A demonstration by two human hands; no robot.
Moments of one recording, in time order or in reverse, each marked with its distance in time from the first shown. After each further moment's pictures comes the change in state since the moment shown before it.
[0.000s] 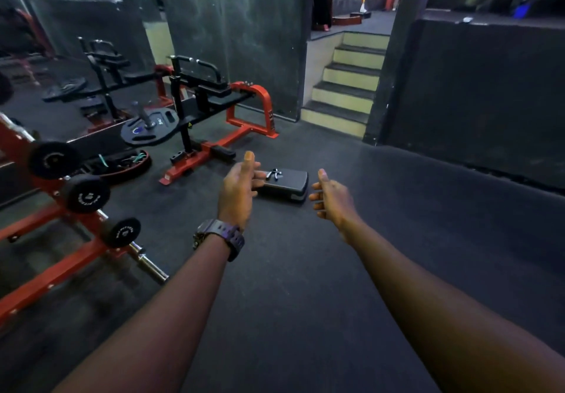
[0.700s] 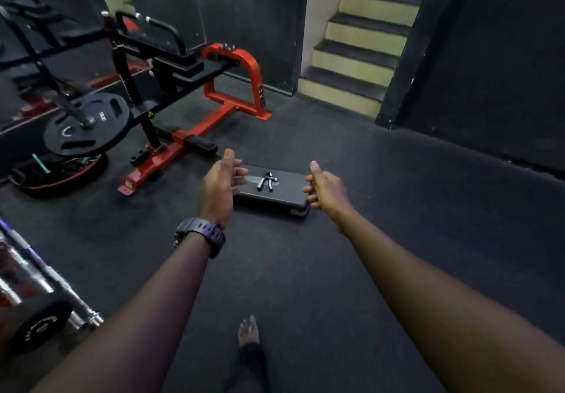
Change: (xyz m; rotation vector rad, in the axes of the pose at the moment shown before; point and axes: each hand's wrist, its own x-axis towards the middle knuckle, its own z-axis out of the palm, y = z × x) left_hand 0.522 -0.151 0.080 -0.020 0.008 -0.170; right_hand 0.532 -0.003 0.105 -0.095 -0.010 0.124
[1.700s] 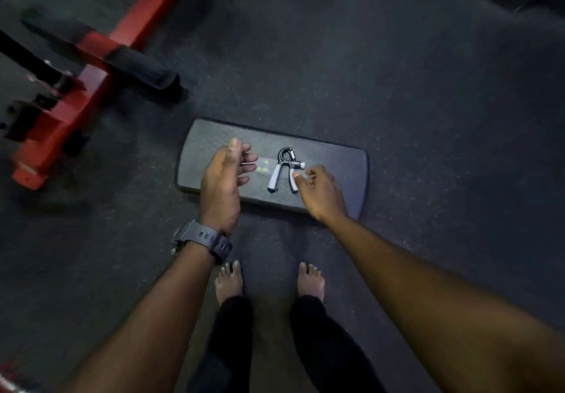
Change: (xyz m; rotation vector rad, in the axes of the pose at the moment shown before) left_hand 0.647 -0.370 0.087 0.099 -0.041 -0.367; right_hand 0.684 0.237 0.263 -0.544 -0.088 0.296
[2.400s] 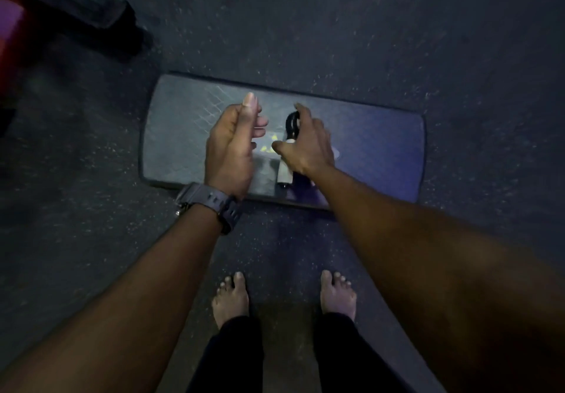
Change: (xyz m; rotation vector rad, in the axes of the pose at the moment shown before) left_hand 0.160 -0.143 0.014 0.096 -0.051 0.025; right_hand 0.178 0.017 0.138 -0.042 -0.027 -0.008
